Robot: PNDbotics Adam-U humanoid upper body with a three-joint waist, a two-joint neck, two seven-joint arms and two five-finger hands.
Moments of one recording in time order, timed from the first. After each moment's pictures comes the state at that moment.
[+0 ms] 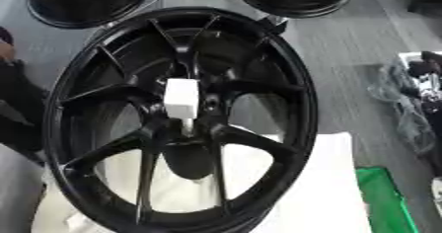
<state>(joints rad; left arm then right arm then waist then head) -0.37 0.96 0.19 -1.56 0.01 0.00 -0.36 -0.03 -0.44 -0.10 -1.98 -0.17 0.02 -0.29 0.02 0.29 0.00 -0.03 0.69</state>
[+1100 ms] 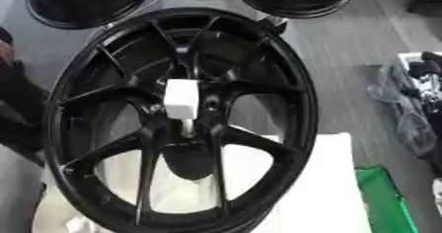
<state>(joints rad) -0.39 0.84 0.20 -1.70 0.15 0.05 -0.20 -0.03 -0.44 -0.10 -1.98 -0.17 0.02 -0.29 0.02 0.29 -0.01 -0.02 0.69</state>
